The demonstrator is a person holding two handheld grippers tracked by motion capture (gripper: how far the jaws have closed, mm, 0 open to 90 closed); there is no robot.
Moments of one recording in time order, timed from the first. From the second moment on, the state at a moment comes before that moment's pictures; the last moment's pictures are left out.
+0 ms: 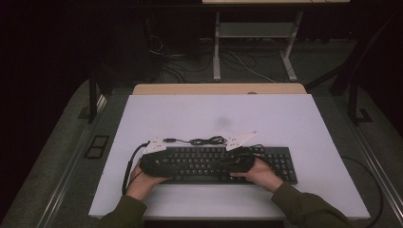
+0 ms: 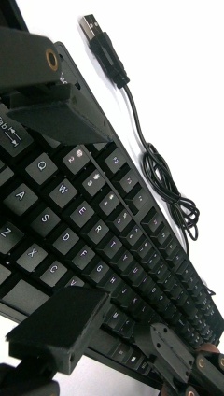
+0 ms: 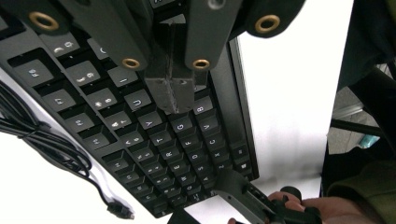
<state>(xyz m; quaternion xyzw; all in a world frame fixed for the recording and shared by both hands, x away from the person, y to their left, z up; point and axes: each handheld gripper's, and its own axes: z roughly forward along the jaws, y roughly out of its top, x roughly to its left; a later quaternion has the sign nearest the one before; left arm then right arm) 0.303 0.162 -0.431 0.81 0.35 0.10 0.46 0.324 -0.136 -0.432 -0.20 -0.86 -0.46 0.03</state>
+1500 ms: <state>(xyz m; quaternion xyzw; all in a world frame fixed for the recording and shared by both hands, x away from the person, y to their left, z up) 0.293 0.169 -0.432 0.81 0.35 0.10 0.46 0.324 -0.113 -0.439 -0.18 -0.88 -0.43 0.03</state>
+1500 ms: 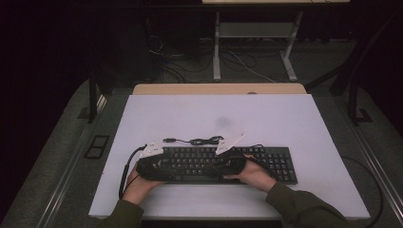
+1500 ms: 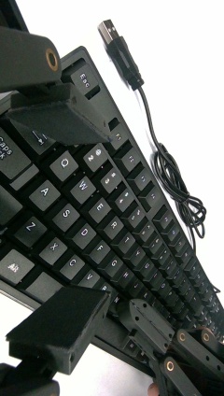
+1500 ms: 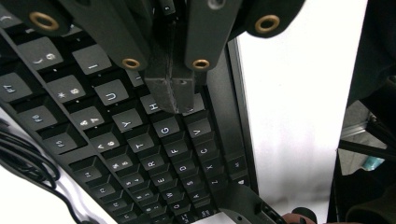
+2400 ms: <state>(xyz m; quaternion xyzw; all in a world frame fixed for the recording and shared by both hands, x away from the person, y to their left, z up) 0.290 0.160 -0.431 0.83 0.32 0.08 0.45 0.330 -0.127 -0.431 -0.20 -0.86 -0.46 0.03</state>
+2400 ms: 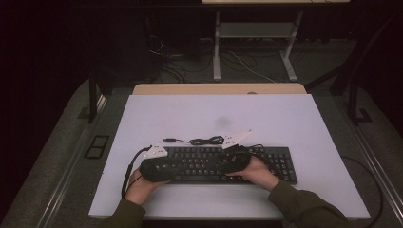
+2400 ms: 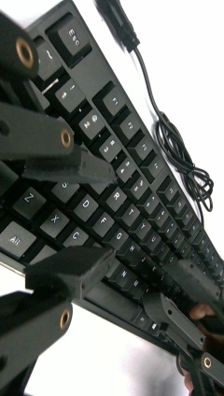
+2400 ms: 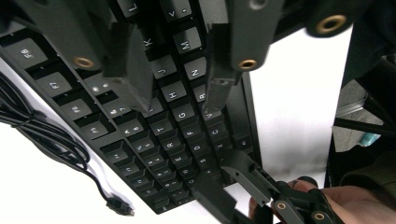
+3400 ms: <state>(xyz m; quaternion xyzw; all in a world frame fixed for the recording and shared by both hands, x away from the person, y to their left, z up) 0.290 0.142 -0.436 0.85 0.29 0.04 0.44 0.336 -0.133 -0.432 -0.25 -0.86 -0.45 -0.02</state>
